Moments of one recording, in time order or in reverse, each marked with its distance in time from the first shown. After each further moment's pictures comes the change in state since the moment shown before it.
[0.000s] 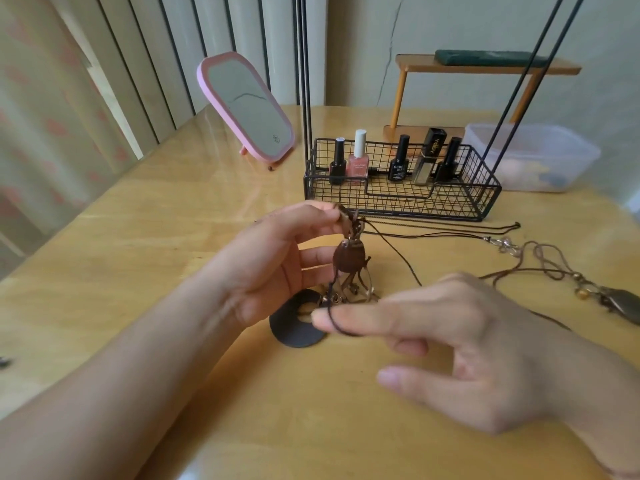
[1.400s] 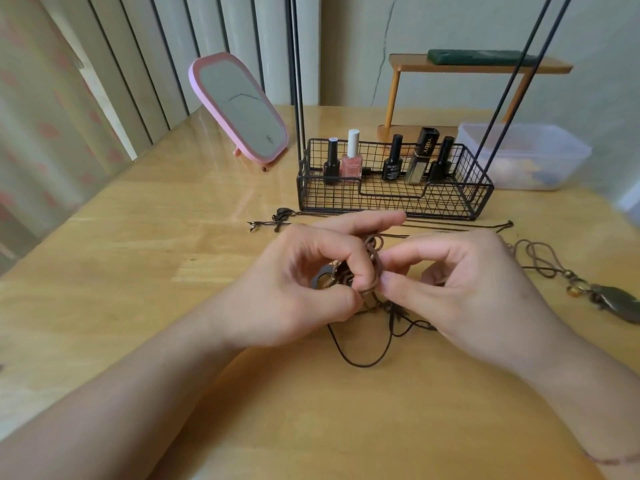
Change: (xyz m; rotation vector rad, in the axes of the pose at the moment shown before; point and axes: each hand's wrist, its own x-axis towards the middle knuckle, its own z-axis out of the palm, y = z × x) left_hand -0.014 -0.009 0.011 0.673 -0.379 0.556; right_hand 0.010 0.004 0.001 0.336 0.443 0.475
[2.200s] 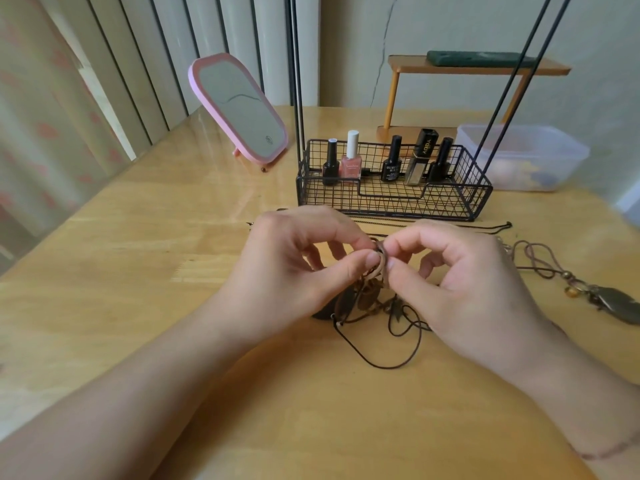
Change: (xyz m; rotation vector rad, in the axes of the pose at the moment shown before) left_hand 0.001 0.000 -0.001 0.405 0.329 0.130; right_hand 0.001 0.013 0.007 -0.139 0.150 -0.127
